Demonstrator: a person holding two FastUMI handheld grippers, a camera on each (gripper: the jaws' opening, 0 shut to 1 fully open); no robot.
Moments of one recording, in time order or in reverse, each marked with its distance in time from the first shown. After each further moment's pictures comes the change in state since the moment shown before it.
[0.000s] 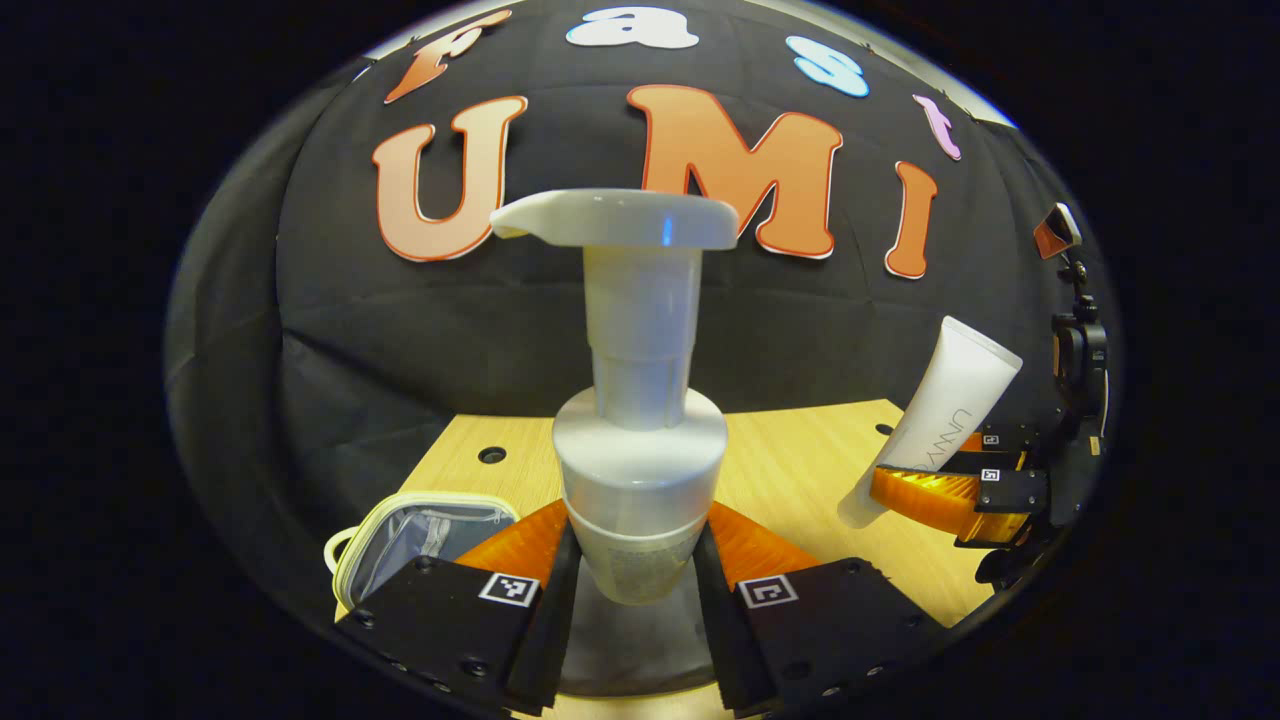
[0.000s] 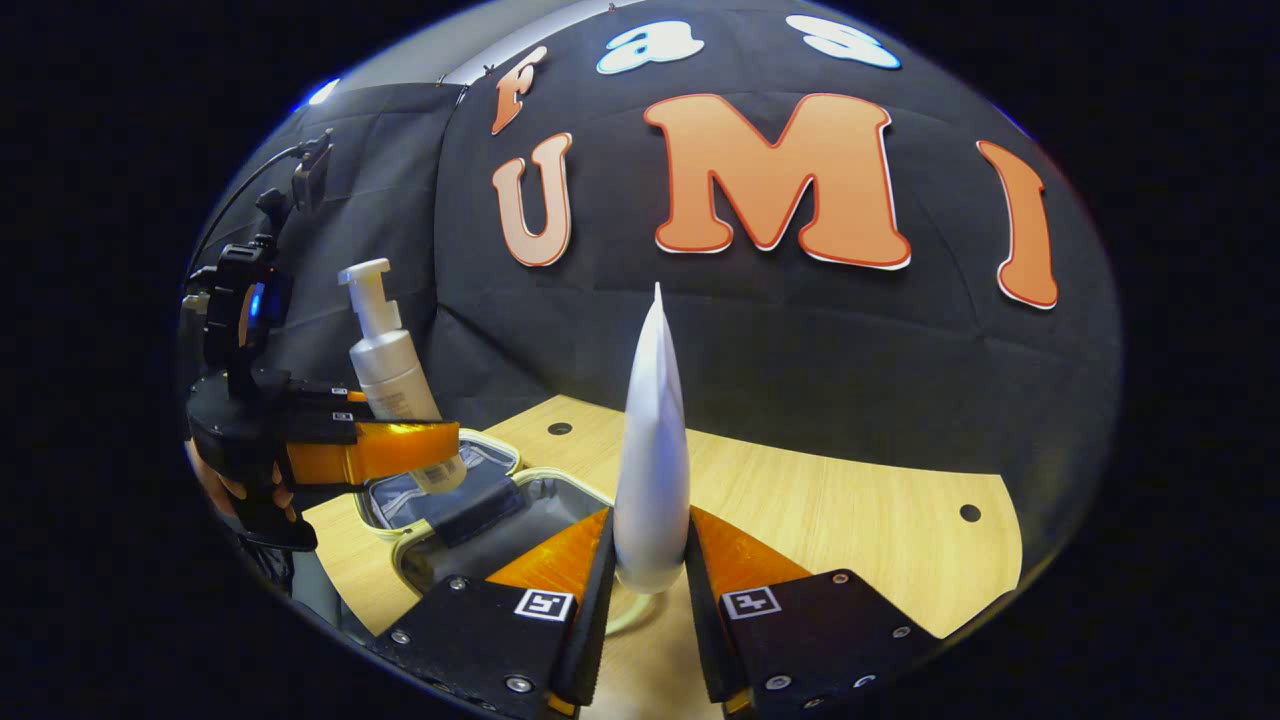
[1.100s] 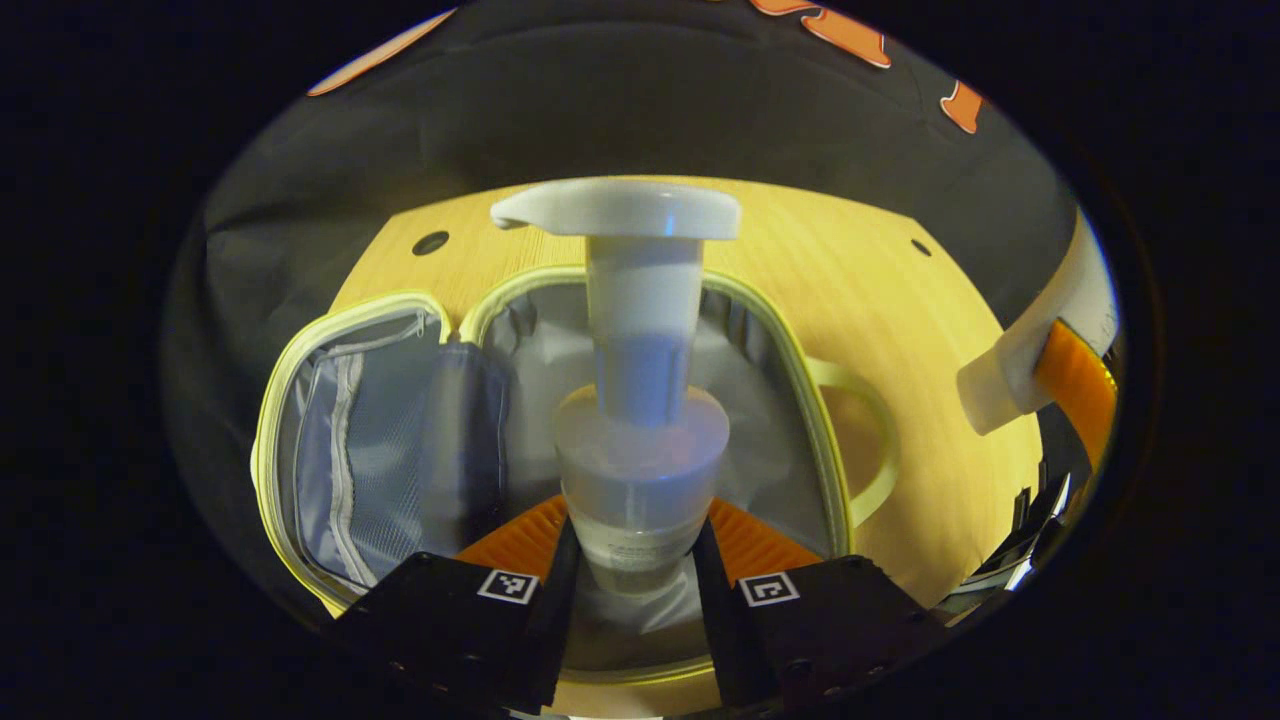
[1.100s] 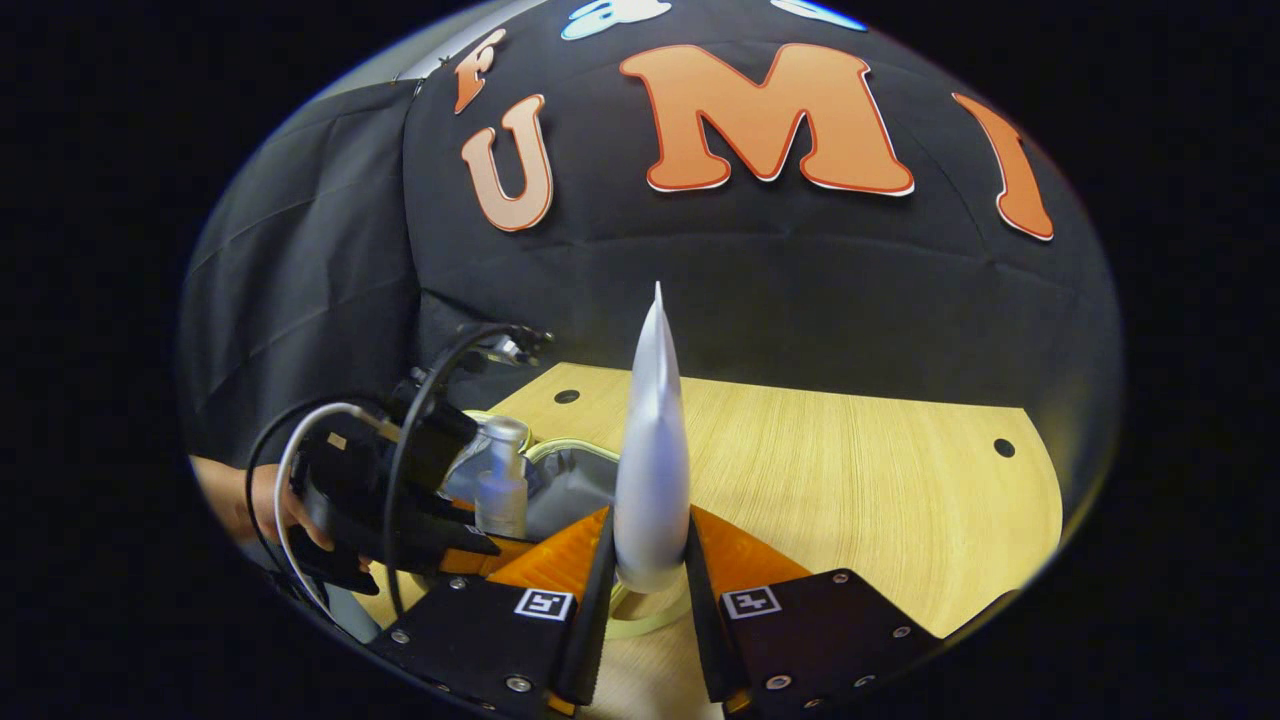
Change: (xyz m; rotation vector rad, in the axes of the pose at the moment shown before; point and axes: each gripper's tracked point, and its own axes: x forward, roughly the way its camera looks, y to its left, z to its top) left arm 0.059 0.015 -0.174 0.029 0.699 -0.045; right arm 0.022 0.025 -0.045 0.122 0.123 -0.021
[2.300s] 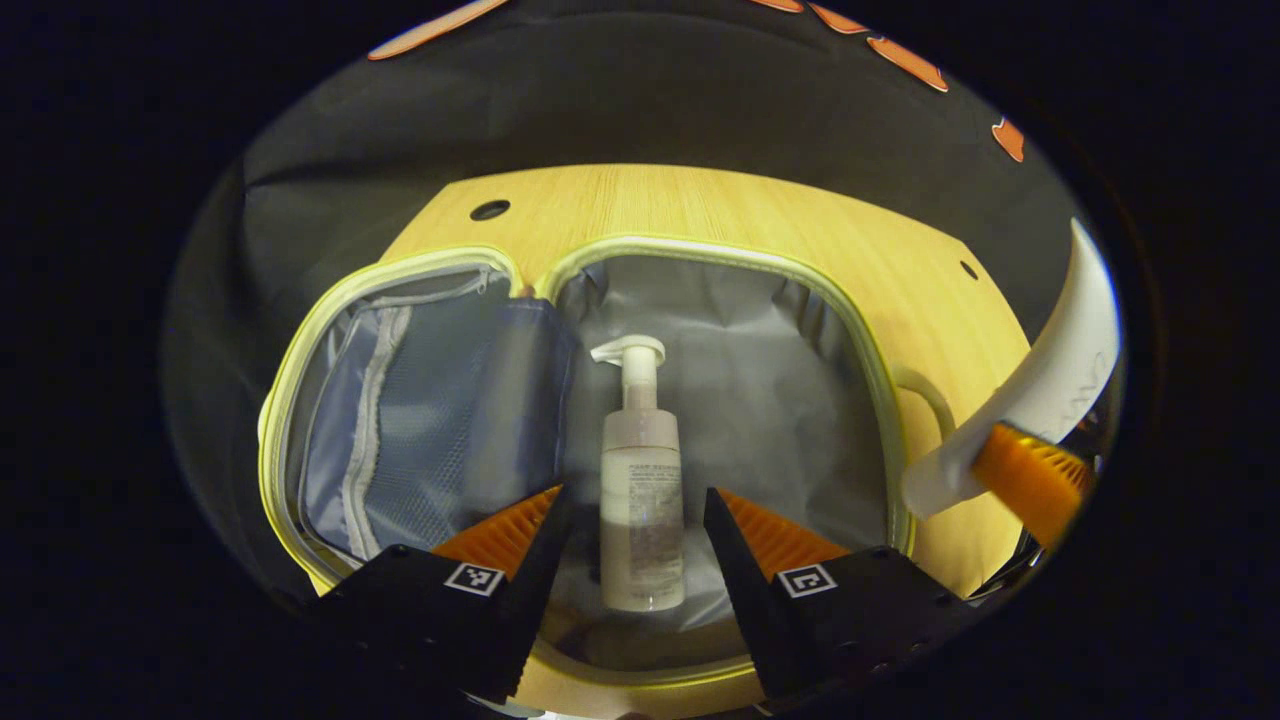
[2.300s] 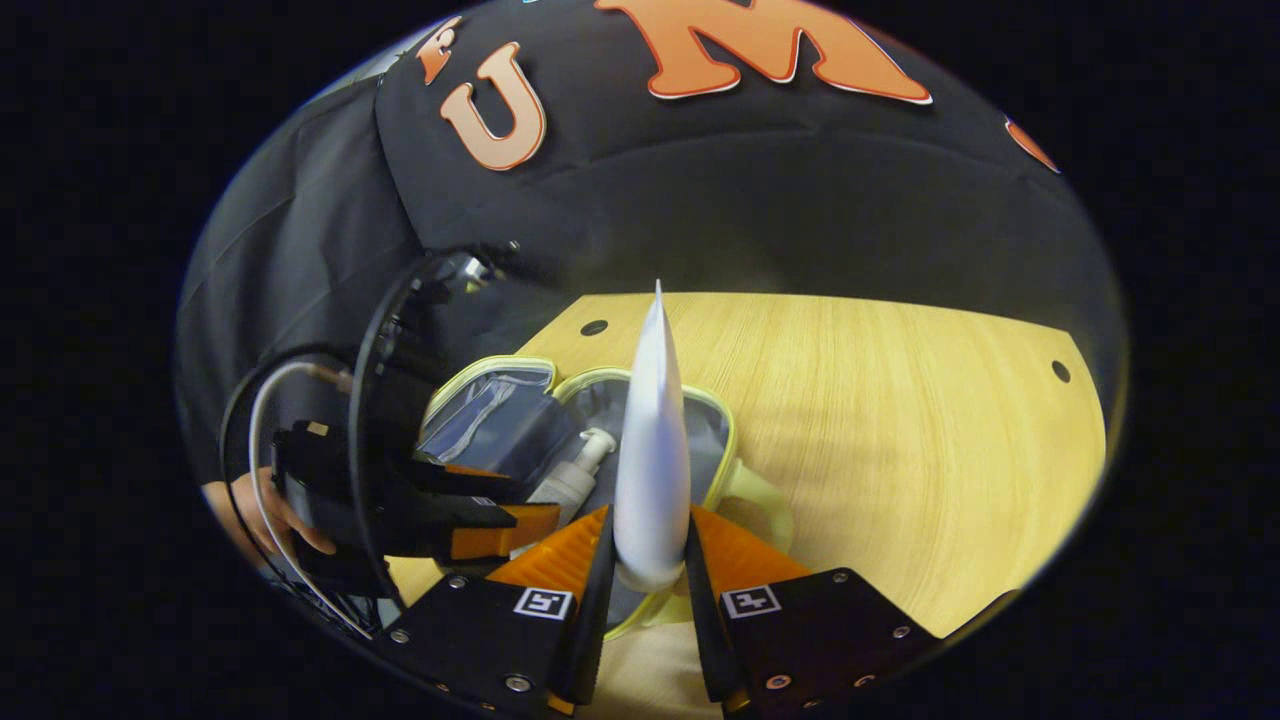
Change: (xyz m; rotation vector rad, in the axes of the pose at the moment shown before) left arm -0.009 0.038 -0.005 -0.115 -0.086 0.061; right arm 0.038 0.041 -0.066 0.113 0.236 0.103
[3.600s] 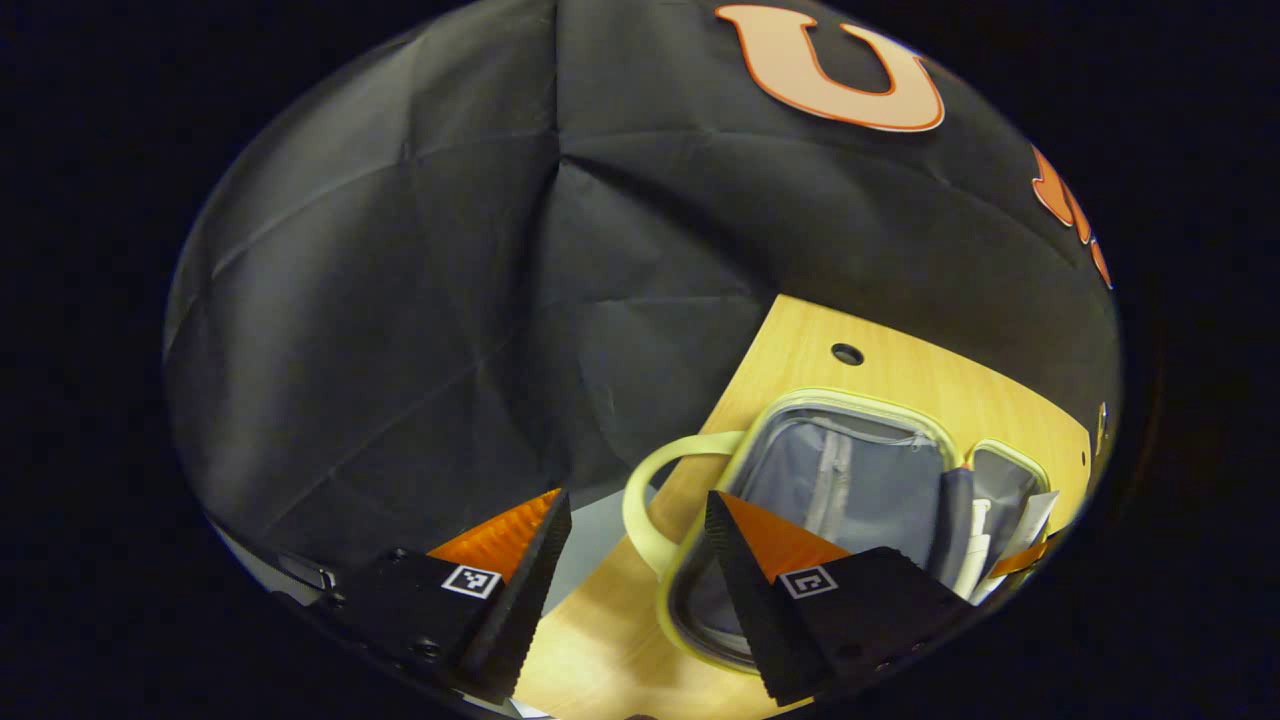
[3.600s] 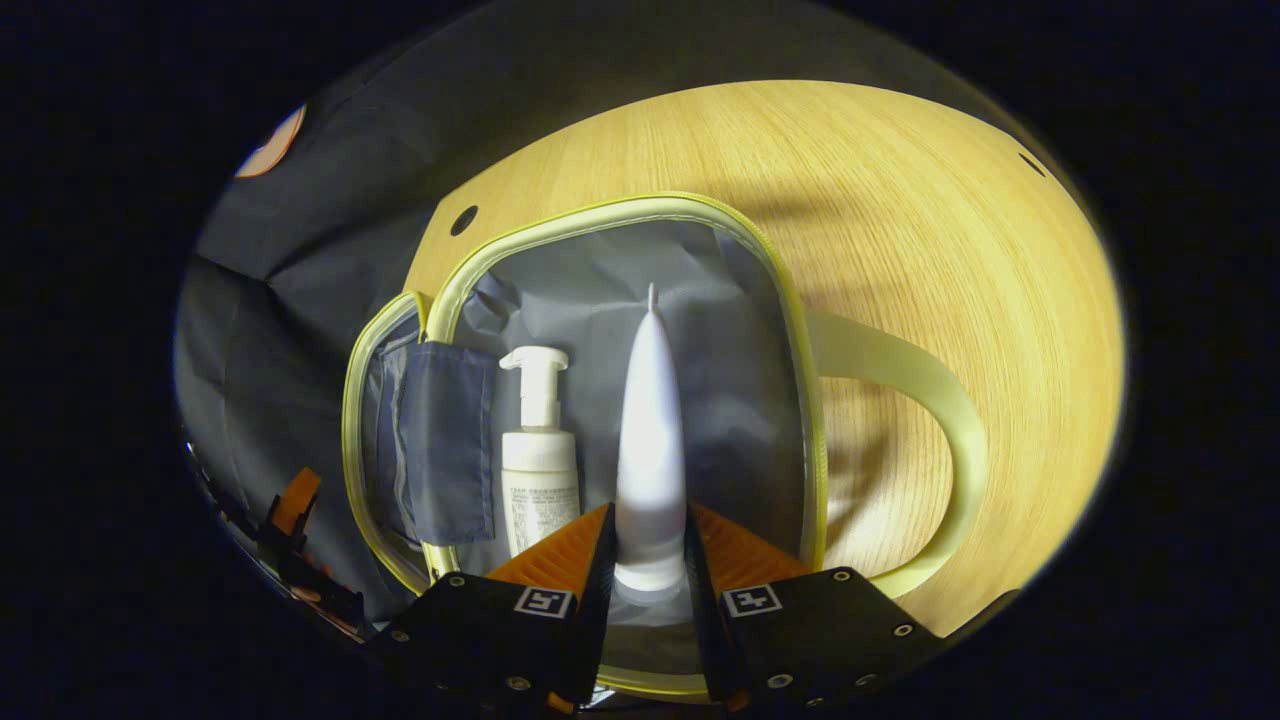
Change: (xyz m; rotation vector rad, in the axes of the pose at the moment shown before) left arm -0.065 0.329 -0.001 -0.417 -0.316 0.436; right arm 0.063 -0.011 -0.058 0.472 0.480 -0.188
